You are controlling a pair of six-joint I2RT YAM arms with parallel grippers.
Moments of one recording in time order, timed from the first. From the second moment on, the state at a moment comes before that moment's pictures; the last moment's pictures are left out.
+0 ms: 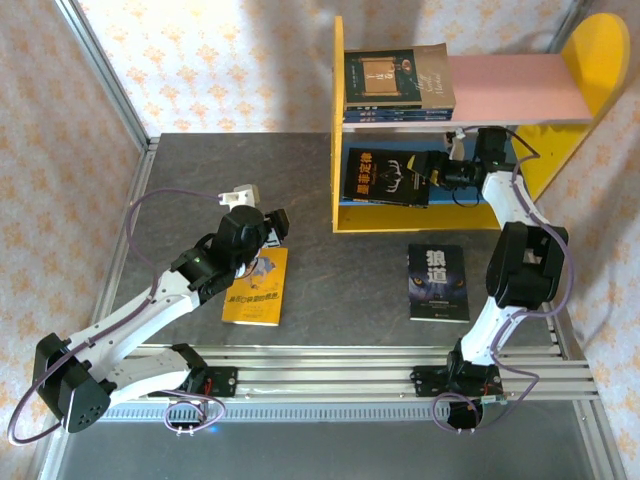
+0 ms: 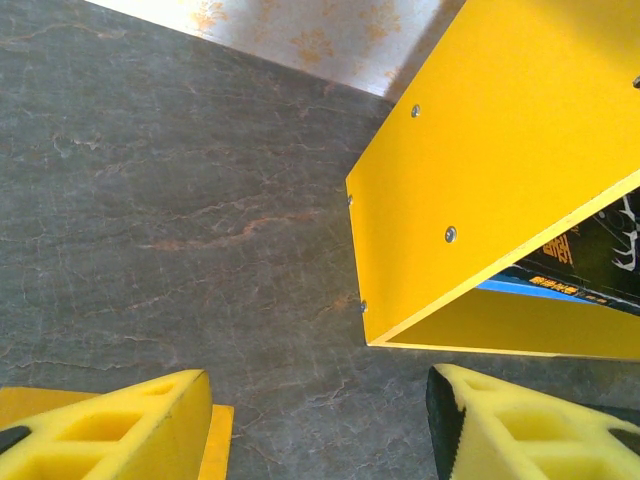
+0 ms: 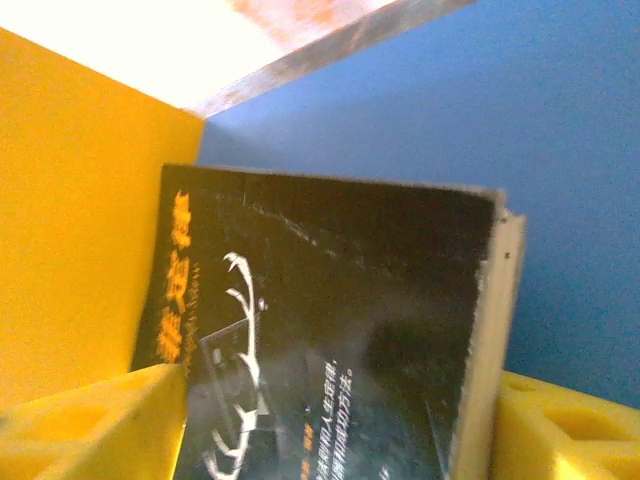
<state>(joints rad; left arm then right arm) -0.63 1.08 0.88 -0.32 -0.39 -0.66 -0.13 1.81 1.45 -0.46 -0.82 0.25</state>
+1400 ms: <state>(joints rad) -0.63 1.06 0.87 -0.34 -0.36 -0.66 0.00 1.59 1.27 -0.48 -0.31 0.32</state>
